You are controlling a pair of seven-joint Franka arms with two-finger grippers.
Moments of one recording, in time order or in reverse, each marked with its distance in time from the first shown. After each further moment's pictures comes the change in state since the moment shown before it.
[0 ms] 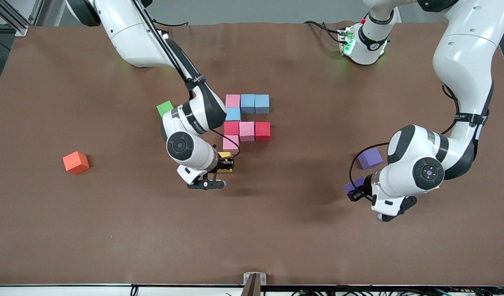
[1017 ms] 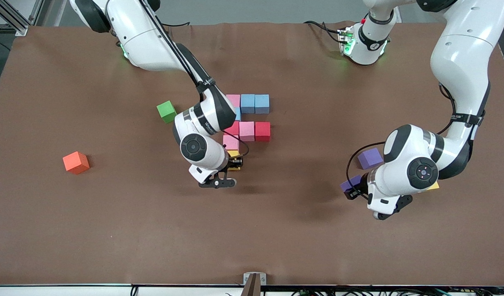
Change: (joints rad) left arm -0.008 0.000 -0.001 -0.011 -0.010 -0.004 -0.023; right arm 0.040 0.045 -0.006 0.029 0.025 0.003 0.001
